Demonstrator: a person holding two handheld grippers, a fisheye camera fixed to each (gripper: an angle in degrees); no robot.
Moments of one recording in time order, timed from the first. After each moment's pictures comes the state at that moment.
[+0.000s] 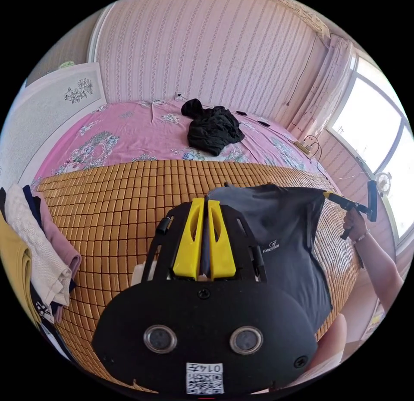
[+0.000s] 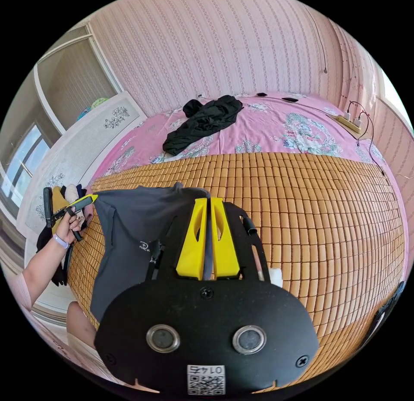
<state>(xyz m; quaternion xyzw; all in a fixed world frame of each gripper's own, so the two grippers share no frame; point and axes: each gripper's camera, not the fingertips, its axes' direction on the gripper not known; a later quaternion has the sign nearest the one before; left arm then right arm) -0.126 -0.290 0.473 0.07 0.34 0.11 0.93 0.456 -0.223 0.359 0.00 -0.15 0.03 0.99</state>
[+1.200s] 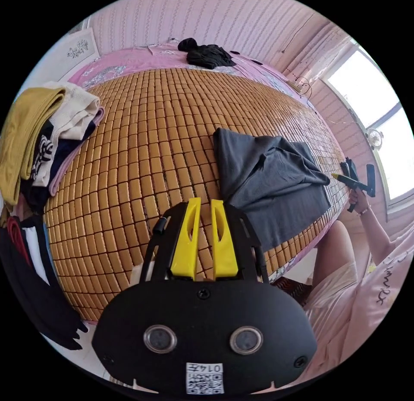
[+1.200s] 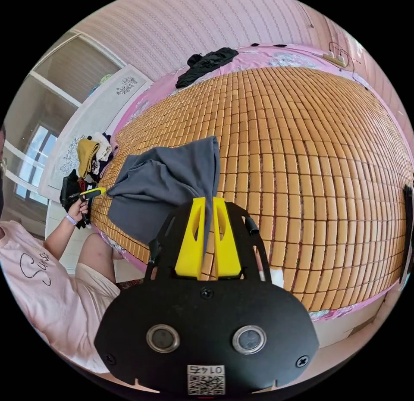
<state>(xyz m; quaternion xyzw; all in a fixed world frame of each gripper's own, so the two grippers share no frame) -0.242 -0.040 0.423 -0.08 0.33 0.20 0.92 0.474 0.021 0.296 -0.11 -0.22 0.00 0.97</state>
